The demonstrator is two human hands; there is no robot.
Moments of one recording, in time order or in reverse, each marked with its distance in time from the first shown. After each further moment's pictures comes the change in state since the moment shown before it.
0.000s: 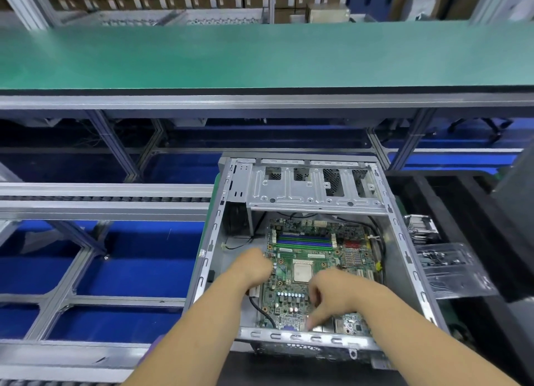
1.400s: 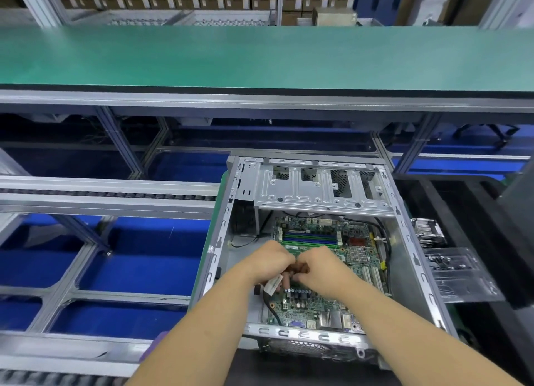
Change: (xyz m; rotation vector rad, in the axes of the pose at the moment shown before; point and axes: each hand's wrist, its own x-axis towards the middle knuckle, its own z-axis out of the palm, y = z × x) left_hand -0.014 0.020 -0.007 -0.391 -0.200 0.130; right_hand 0.033 -0.020 -0.001 0.090 0.428 -0.119
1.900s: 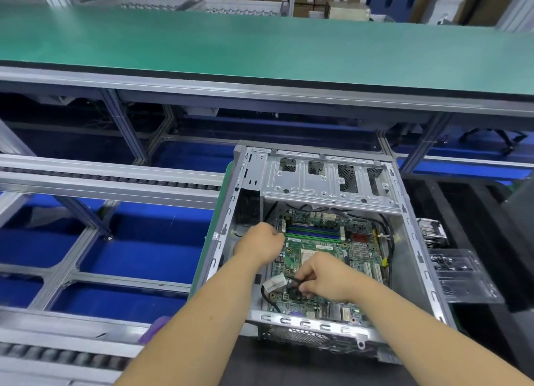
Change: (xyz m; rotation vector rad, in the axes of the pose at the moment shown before) left_hand 0.012 -0.016 -0.009 0.233 0.412 0.017; right_hand -0.017 -0.001 0.000 0.188 -0.260 0.065
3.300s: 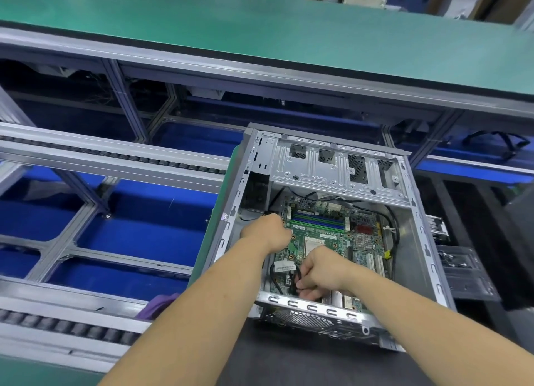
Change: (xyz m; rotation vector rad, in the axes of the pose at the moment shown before) left_hand -0.005 0.003 -0.004 0.213 -0.130 -0.033; right_hand 0.003 -0.009 0.014 0.389 -0.115 0.290
